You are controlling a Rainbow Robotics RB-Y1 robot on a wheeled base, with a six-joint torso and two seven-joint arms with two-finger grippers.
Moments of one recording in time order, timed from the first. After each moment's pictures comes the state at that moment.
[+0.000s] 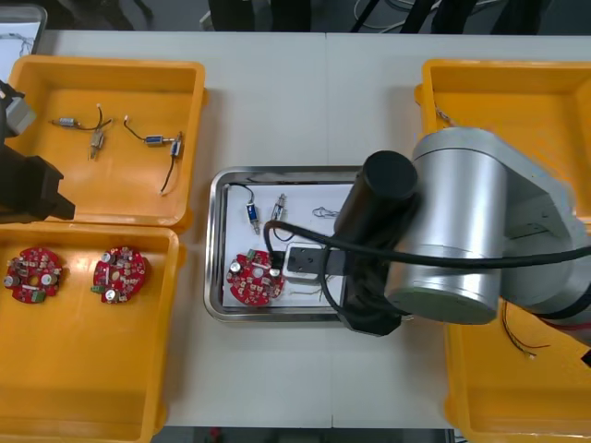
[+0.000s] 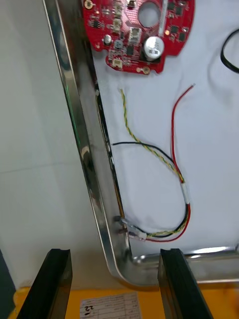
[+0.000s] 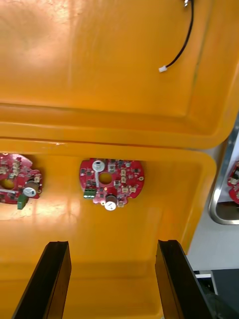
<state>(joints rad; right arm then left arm) -0.72 -0.56 0.75 -2.23 -0.74 1.92 1.70 -0.39 0.96 0.13 -2.14 1.09 1.91 -0.93</state>
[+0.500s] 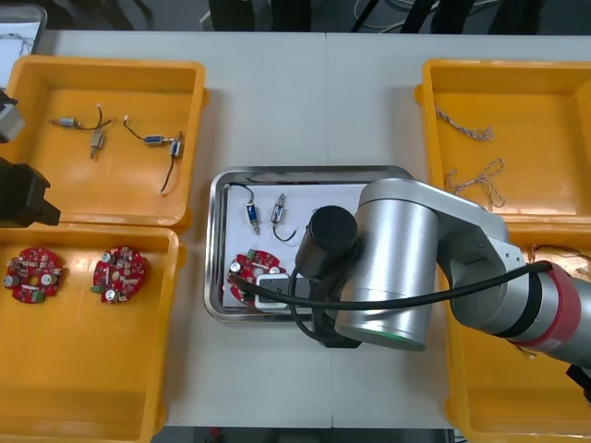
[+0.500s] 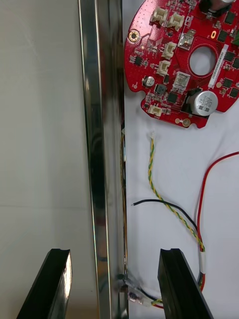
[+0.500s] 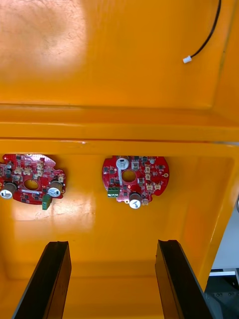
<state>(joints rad) -0.73 -0.52 0.92 -2.12 -0.63 1.75 1.78 -0.36 0.97 0.15 -2.11 1.06 1.91 -1.03</state>
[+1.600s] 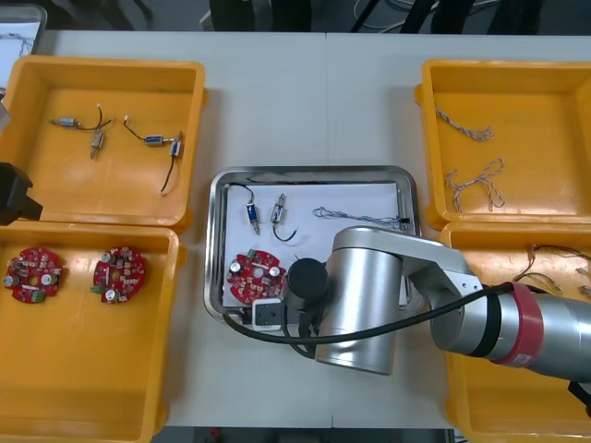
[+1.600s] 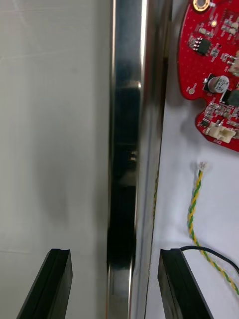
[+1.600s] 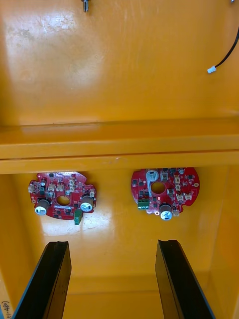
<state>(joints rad) -0.74 -0.50 1.09 -1.96 -0.52 1.58 1.78 -0.33 0.93 0.21 -2.10 0.96 1.91 -1.22</state>
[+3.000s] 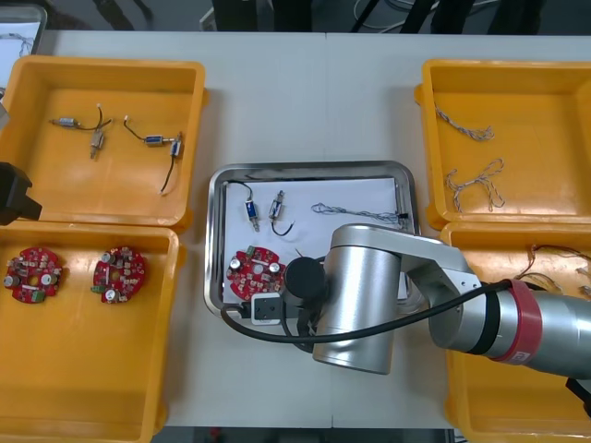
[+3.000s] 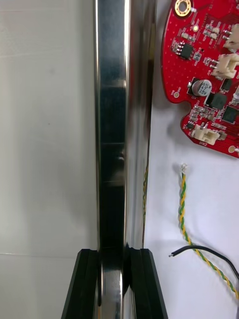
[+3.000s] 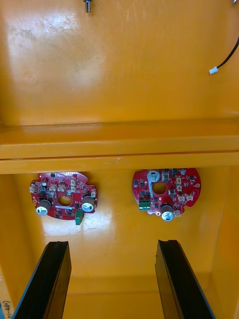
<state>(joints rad) -0.75 -0.50 1.10 -1.97 -0.49 1.58 1.78 -0.33 0.93 0.21 -2.10 0.95 1.91 -1.22</state>
